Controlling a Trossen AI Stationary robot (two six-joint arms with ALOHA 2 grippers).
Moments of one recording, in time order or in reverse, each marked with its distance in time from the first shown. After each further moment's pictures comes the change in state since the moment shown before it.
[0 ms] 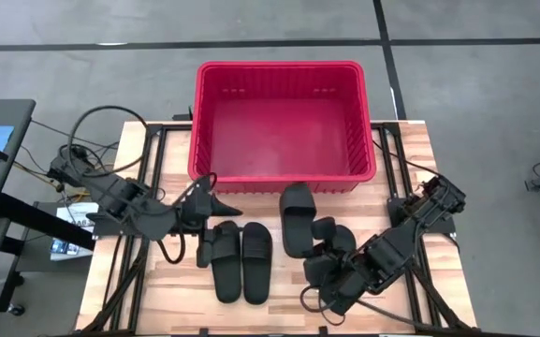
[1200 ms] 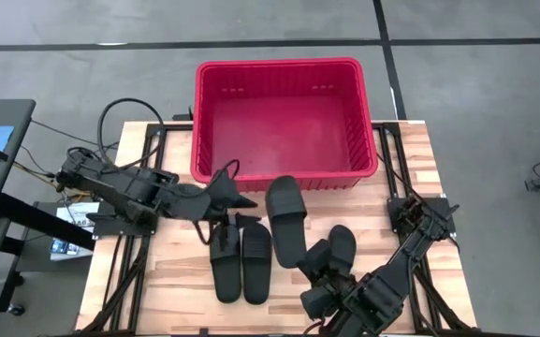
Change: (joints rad) left arm 0.174 0.090 0.055 -0.062 0.190 -0.111; right arm 0.117 0.263 0.364 -0.247 0.280 -0.124
